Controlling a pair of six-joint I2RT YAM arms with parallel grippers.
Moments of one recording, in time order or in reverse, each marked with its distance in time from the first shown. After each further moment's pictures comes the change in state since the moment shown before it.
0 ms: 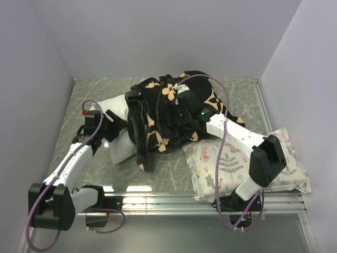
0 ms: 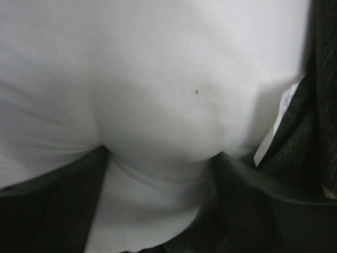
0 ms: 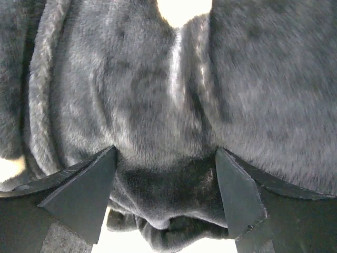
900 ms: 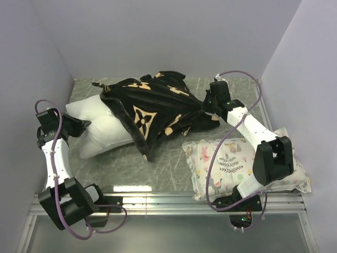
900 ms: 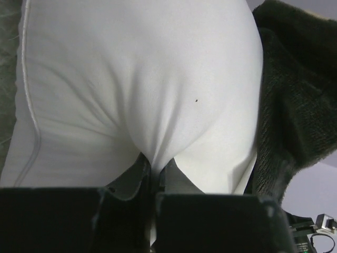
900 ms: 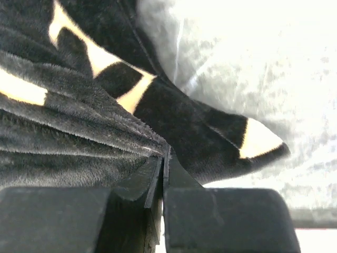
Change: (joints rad) left arm 0.624 0.040 0.192 -0.229 0.293 0.130; right arm -0.373 -0.006 -0.038 0.020 0.021 0.138
